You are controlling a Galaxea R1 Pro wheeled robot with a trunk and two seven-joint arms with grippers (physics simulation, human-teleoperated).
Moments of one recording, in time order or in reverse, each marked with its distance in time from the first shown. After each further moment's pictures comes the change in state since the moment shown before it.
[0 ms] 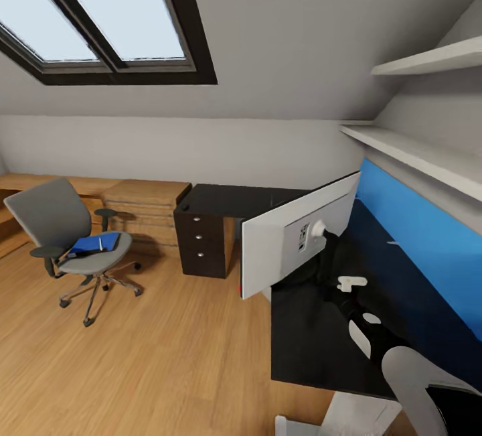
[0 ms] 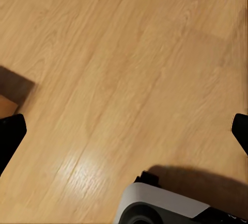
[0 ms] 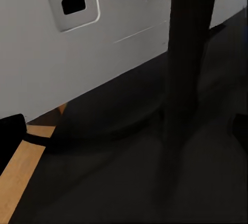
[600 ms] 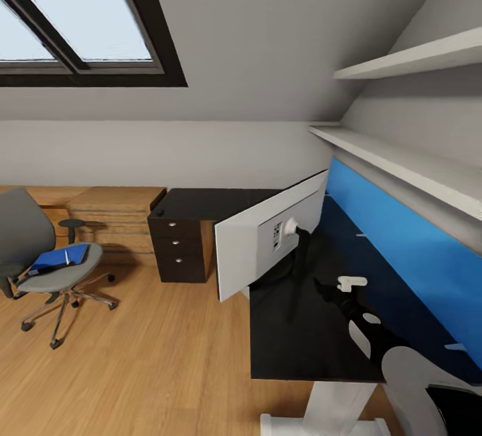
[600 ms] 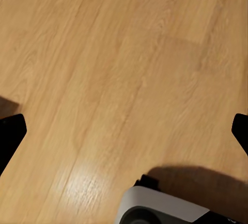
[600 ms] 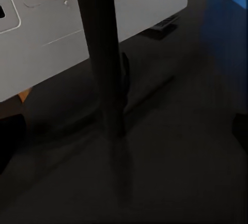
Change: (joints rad) left arm 0.000 0.001 0.001 0.000 0.000 -0.002 0.001; right arm 0.000 0.001 0.000 0.000 0.001 -0.001 -0.002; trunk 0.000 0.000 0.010
